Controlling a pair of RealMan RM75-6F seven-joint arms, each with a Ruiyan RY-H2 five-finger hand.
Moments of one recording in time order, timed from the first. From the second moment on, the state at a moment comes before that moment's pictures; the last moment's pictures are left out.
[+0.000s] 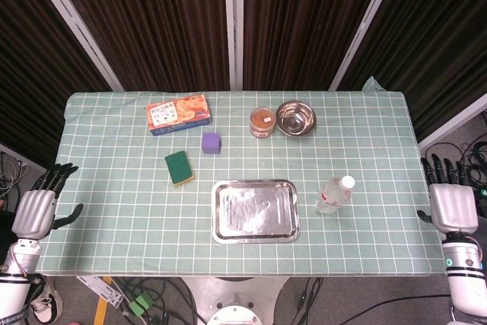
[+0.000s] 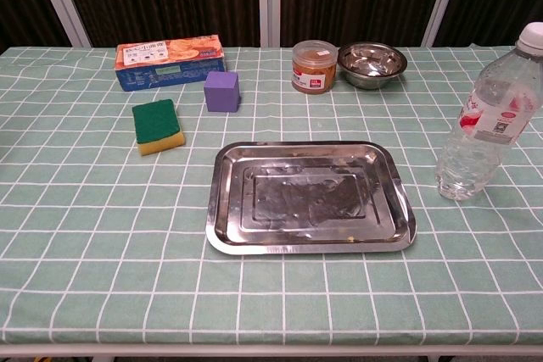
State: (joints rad) left arm -0.19 -1.28 -0.07 -1.37 1.48 1.40 -0.22; right arm 0.27 -1.12 0.09 -1.63 -1.14 1.33 -0.43
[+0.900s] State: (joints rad) left arm -0.20 -1.30 -0.06 -1.37 1.48 1.39 -0.22; right arm 0.28 -1.22 0.11 -1.55 -1.32 1.16 0.50
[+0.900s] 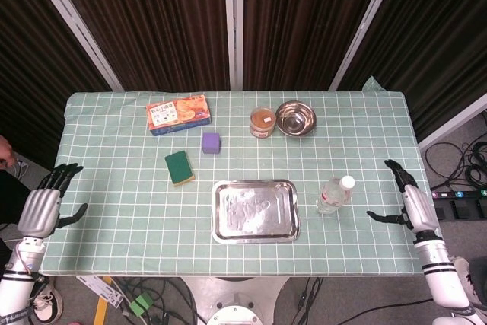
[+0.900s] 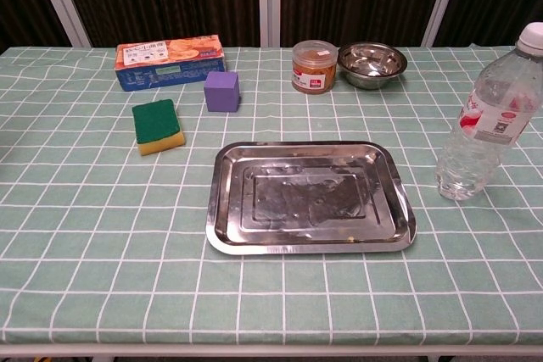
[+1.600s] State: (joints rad) left arm -0.21 -1.32 -0.06 -1.31 1.51 1.41 -0.25; right arm 0.41 -1.61 0.08 -1.06 -1.58 1.15 1.11
